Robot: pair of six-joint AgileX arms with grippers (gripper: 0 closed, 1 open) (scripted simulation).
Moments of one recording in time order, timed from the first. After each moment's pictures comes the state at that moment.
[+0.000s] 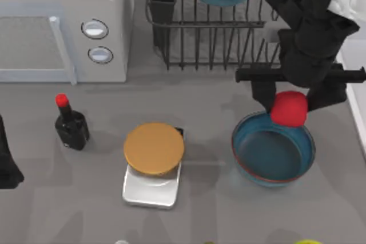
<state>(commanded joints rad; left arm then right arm) 0.00 0.00 0.00 0.00 0.00 0.00 0.48 1.90 1.57 -1.16 0.01 0.51</state>
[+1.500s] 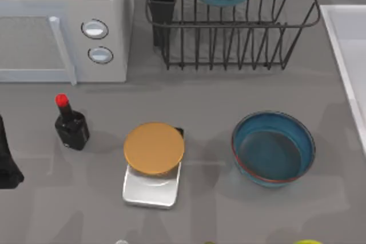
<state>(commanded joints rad) 0.00 0.00 0.00 0.00 0.00 0.00 -0.53 1.52 0.63 0.85 -0.49 0.04</state>
